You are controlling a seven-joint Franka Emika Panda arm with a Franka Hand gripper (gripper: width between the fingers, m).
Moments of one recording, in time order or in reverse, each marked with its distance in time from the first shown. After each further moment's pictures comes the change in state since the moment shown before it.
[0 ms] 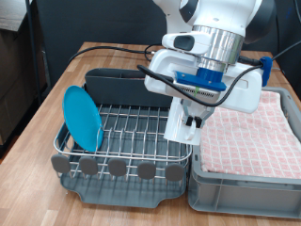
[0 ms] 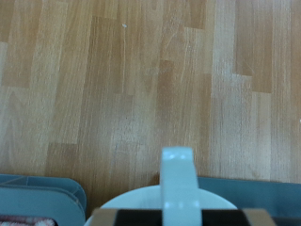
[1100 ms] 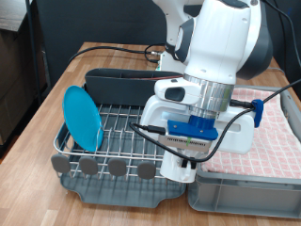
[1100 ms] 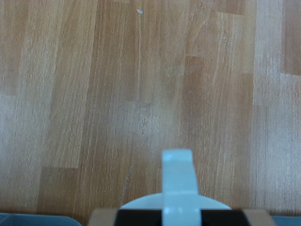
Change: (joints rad) arm -0.133 0.190 0.125 0.132 0.098 0.026 -0.070
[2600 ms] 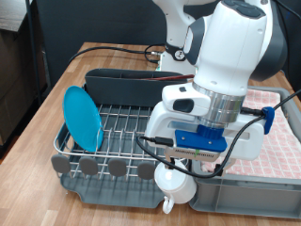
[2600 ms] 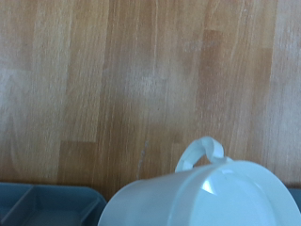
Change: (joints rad) arm -0.010 0.029 0.027 0.139 0.002 -0.252 0.000
